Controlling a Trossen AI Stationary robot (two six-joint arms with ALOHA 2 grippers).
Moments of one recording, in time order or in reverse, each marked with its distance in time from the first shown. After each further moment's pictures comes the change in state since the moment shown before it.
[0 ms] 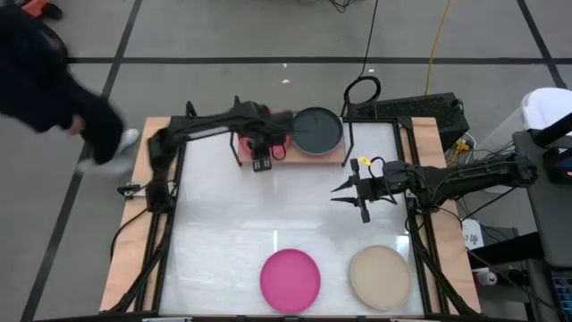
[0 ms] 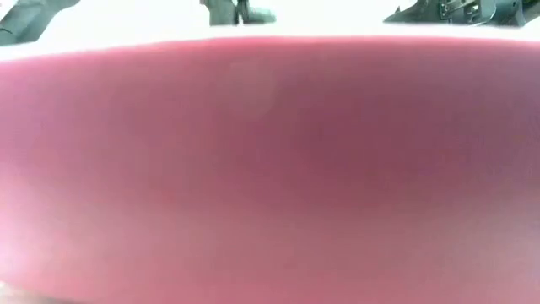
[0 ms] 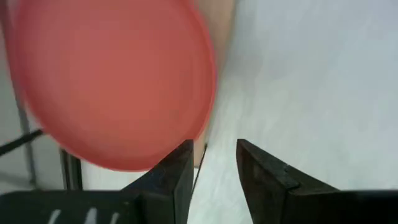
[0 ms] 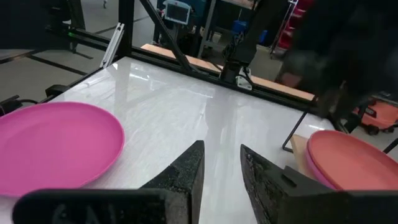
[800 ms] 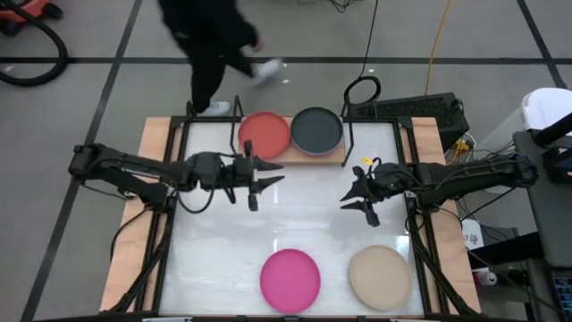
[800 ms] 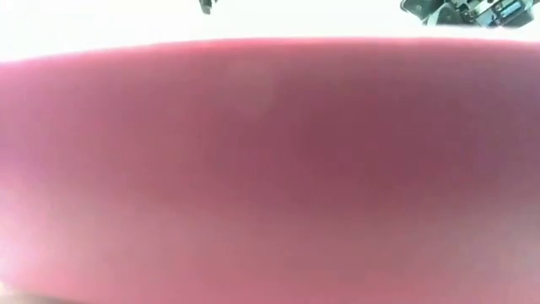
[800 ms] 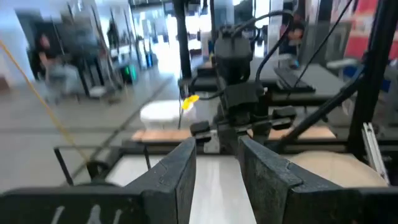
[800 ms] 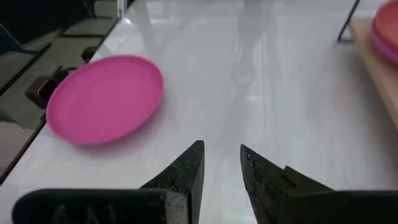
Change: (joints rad) left arm -0.387 -0.727 -1.024 1.811 -0.009 -0.055; right arm 0.000 -0.013 0.084 -0.425 -0.079 0.294
